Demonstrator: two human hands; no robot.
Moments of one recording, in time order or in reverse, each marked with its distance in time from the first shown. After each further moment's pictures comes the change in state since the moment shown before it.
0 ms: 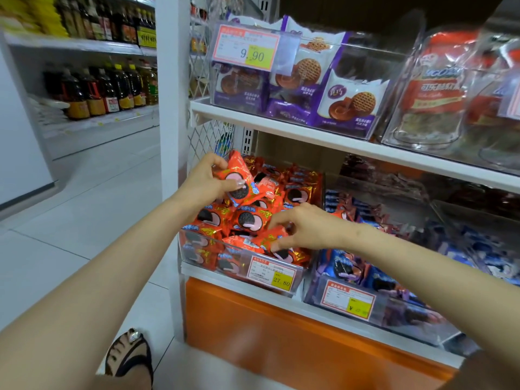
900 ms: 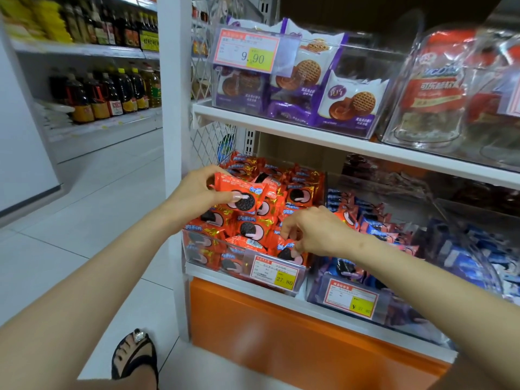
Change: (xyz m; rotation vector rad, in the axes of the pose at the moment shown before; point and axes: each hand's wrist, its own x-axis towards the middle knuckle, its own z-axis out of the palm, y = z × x) left_hand -0.021 0.000 -0.016 0.169 -0.089 0.072; right_hand -0.006 0.000 0.008 -0.072 0.016 0.148
